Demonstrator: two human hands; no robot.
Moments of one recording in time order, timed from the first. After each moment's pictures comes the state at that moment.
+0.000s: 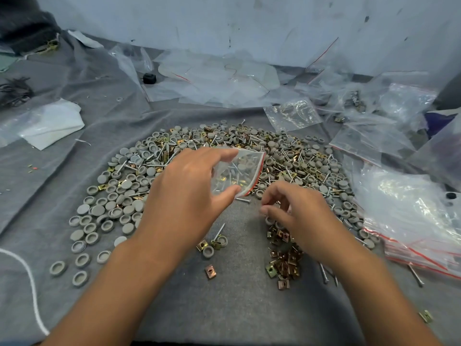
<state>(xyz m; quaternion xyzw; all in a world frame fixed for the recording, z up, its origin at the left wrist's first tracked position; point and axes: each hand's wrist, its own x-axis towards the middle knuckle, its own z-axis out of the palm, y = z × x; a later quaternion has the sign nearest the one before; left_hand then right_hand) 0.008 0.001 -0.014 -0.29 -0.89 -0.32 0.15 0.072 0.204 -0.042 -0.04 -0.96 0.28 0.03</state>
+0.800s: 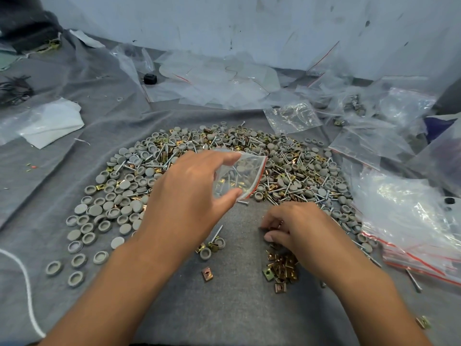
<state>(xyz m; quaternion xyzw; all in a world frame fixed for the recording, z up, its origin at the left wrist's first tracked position) 0.010 0.005 -0.016 -0.29 -0.89 -0.31 0.15 0.081 0.204 -0.038 -0.04 -0.99 0.13 -0.07</state>
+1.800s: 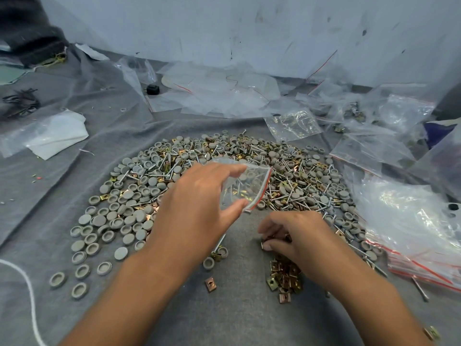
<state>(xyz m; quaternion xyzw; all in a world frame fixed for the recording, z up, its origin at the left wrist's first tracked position) 0.011 0.008 -0.017 -0.31 -0.89 -0.32 0.14 0.082 0.209 -0.051 0.00 -0.97 0.25 -0.02</state>
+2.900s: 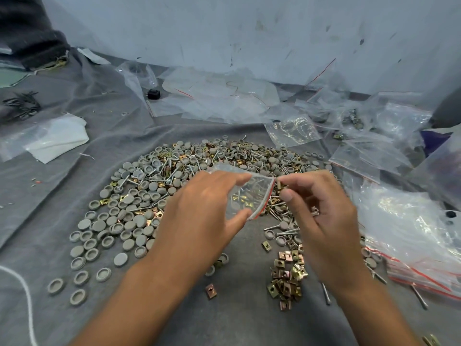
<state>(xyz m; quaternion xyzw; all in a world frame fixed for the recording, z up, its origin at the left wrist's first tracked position) 0.014 0.010 -0.017 -0.31 -0.89 -0.30 0.14 0.080 0.190 -0.023 0.04 -0.86 0.37 0.35</state>
